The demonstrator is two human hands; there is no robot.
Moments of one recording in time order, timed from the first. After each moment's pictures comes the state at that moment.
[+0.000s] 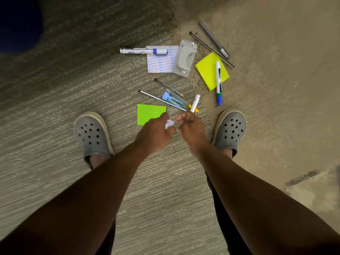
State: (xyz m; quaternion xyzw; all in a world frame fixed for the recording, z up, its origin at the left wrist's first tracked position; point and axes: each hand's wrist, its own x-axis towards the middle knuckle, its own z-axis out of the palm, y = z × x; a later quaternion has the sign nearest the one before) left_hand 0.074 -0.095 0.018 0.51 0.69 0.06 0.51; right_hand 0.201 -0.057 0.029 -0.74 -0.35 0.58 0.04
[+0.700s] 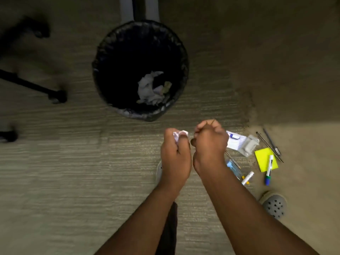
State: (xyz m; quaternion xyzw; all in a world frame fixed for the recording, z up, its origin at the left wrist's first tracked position) left_hand -0.115 -0.041 0.272 0.16 0.81 0.46 0.31; right_hand -0.088 0.027 0.267 -0.65 -0.25 0.65 0.29
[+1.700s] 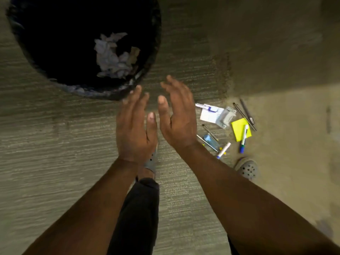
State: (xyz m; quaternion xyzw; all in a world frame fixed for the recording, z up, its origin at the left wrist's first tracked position) left_hand -0.163 -0.065 0.201 0.47 0.82 0.29 0.17; right_hand -0.078 0.018 0.195 -0.45 -0.78 0.36 0.23
